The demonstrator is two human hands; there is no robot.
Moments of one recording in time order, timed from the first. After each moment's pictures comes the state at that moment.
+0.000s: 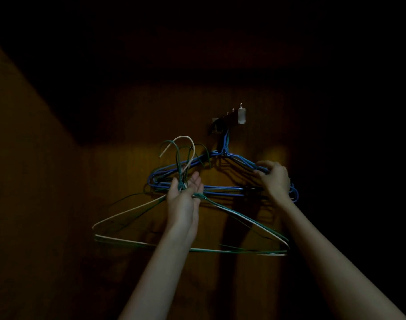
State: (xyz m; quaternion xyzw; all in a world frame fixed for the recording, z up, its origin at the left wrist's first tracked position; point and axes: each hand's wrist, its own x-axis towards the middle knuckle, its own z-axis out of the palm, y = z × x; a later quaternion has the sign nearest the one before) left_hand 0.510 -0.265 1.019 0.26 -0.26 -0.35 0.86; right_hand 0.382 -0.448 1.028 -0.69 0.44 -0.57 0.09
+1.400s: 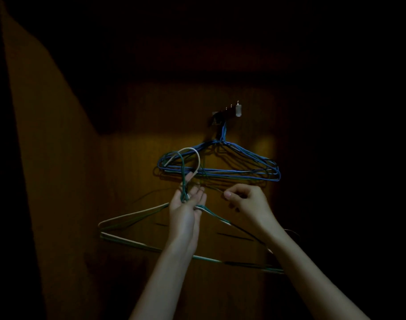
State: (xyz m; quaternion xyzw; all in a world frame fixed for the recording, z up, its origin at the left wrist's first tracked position) left_hand 0.475 -0.154 0.981 0.29 -0.29 -0.36 0.84; right_hand 0.366 -0.235 0.986 -0.76 0.31 -0.47 0.31
